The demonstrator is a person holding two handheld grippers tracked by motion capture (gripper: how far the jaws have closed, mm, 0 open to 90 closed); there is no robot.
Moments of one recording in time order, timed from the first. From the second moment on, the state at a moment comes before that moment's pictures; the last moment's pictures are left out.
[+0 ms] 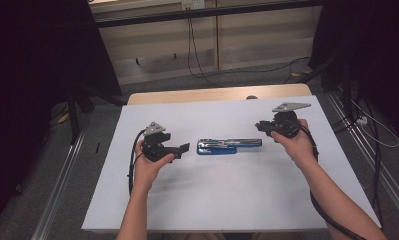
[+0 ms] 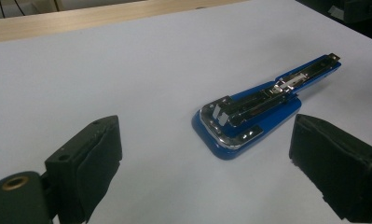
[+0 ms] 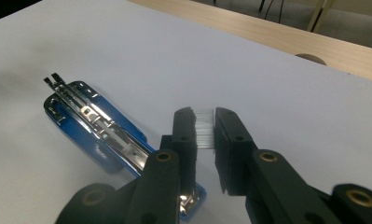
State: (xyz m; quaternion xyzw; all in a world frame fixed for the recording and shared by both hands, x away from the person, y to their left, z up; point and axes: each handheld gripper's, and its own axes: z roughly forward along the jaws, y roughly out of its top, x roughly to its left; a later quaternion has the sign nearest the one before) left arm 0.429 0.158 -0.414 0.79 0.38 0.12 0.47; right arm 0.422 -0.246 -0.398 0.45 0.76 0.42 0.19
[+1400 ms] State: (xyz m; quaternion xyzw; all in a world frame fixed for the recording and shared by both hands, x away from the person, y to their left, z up) left arm 0.424 0.166 -0.416 0.80 0.37 0.12 0.46; right arm 0.446 -0.201 -0.395 0.35 0.82 0.43 0.15
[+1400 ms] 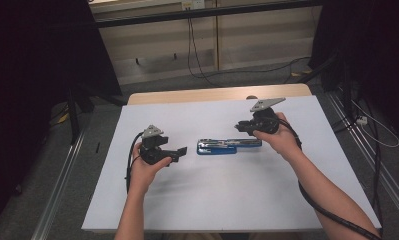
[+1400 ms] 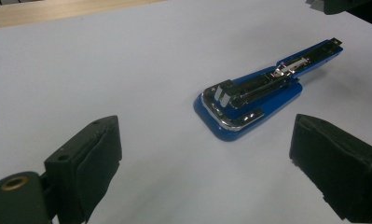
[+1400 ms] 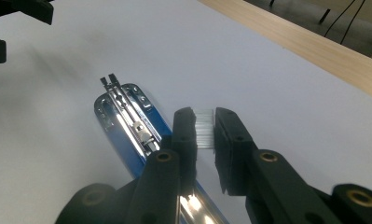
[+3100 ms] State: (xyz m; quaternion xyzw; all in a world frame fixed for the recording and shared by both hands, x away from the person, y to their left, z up) left arm 0.422 0.168 -0.419 0.81 0.38 0.12 0.44; right arm 0.468 -0.153 -0.397 0.24 0.86 0.43 0.10
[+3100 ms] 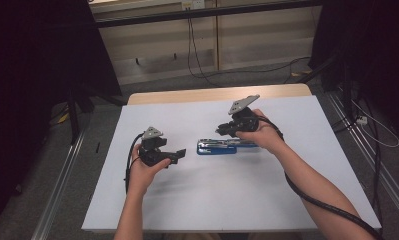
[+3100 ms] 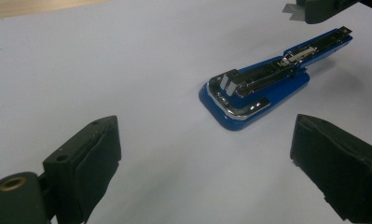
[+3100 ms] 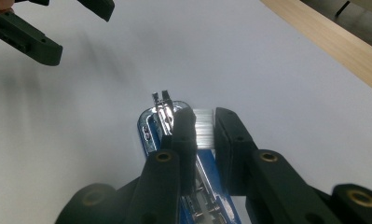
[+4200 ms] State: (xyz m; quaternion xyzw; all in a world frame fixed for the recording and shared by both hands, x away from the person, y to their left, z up) left arm 0.420 0.173 -0.422 0.80 0.38 0.12 0.44; right arm 0.476 -0.145 -0.397 0.22 0.87 0.43 0.09
